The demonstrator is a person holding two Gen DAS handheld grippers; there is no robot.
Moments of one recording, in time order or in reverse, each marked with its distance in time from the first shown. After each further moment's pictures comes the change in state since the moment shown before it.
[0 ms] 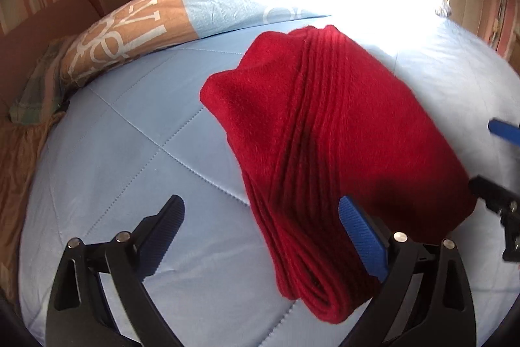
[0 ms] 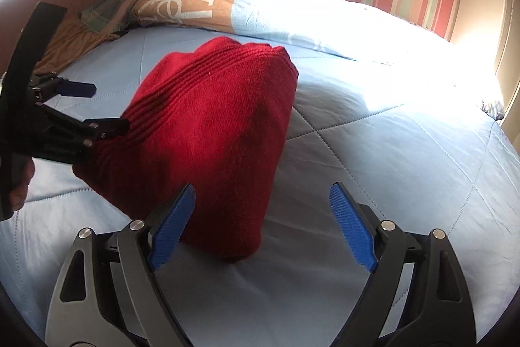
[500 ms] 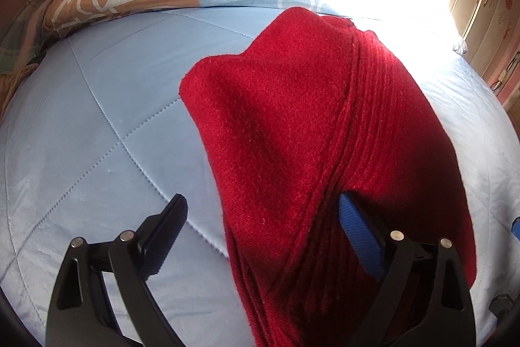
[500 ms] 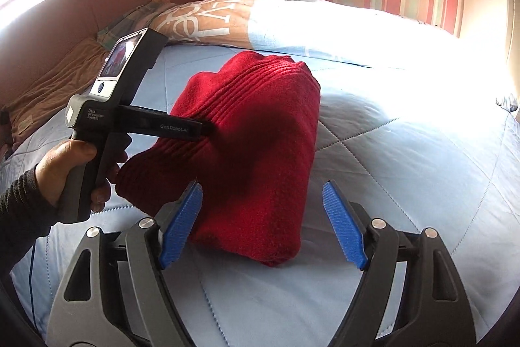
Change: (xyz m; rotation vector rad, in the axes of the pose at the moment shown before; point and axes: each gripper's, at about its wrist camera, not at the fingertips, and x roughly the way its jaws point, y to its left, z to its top) left arm 0.071 0.029 0.041 -0.238 0.083 -0.153; right arm -0.027 0.011 0.007 0.077 -0.070 0.102
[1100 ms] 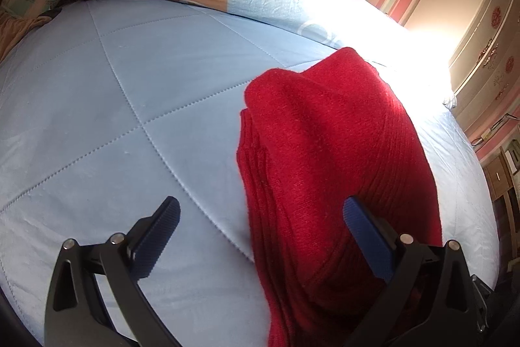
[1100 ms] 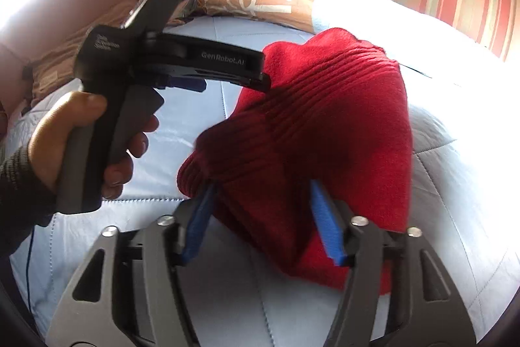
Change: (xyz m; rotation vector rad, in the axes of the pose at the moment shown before) left arm -0.026 0.049 -0.003 -0.222 -0.066 -0.177; right arm 0.036 0.068 0.001 -0.158 0.050 0.122
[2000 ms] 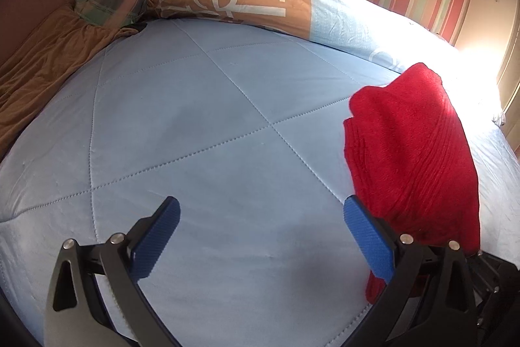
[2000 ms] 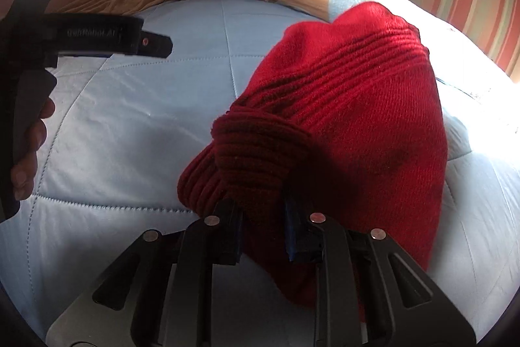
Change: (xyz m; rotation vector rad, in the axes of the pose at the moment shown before) left arm -0.078 0.057 -0.041 -0.054 -0.114 0.304; right arm 0.071 0.037 0.014 -0.085 0.116 -0.035
